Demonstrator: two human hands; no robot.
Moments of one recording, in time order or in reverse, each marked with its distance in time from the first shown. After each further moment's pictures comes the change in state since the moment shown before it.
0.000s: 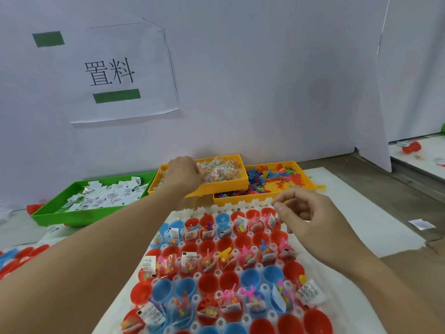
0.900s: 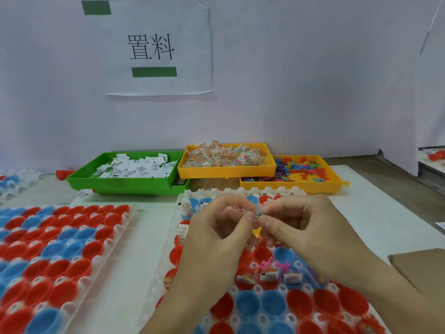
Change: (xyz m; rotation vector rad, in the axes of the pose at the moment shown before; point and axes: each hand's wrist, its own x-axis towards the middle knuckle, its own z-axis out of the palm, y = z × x) left_hand -0.231 0.008 -0.058 -1.183 -0.047 0.170; right_hand -0.034 -0.056 0.049 0.180 -0.308 -0.068
